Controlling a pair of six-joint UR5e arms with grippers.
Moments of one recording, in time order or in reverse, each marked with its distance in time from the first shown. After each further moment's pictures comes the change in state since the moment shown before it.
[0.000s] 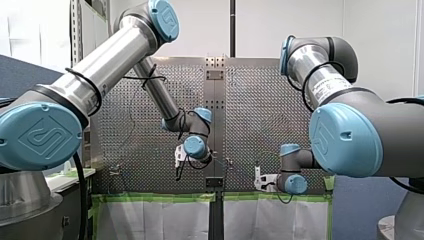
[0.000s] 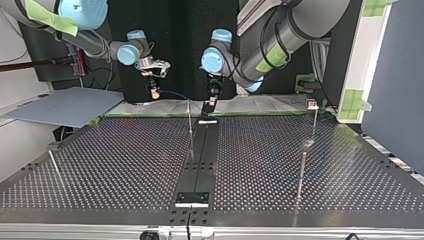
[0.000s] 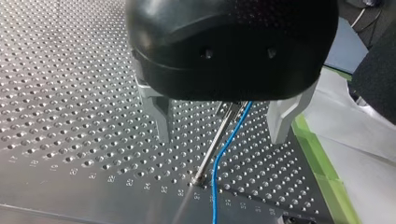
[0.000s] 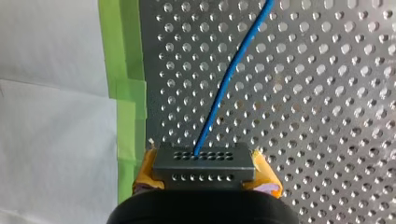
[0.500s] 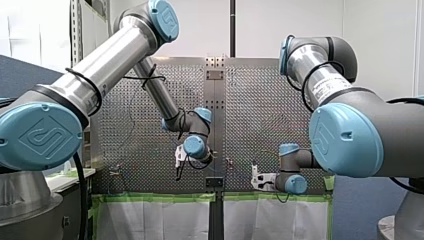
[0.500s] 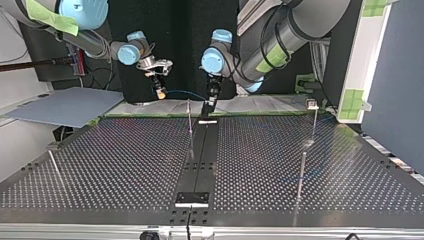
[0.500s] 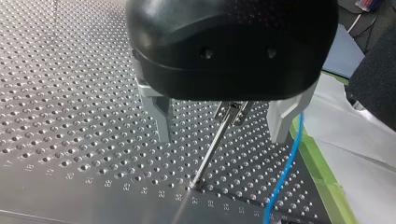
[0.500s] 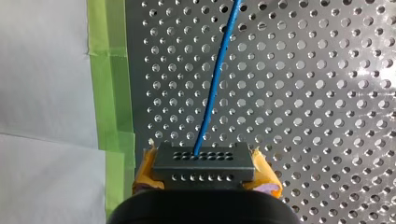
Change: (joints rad) left arm 0.002 0.000 0.001 -0.004 0.013 0.002; right arm 0.003 -0.001 -0.002 -0.031 -0.119 0.031
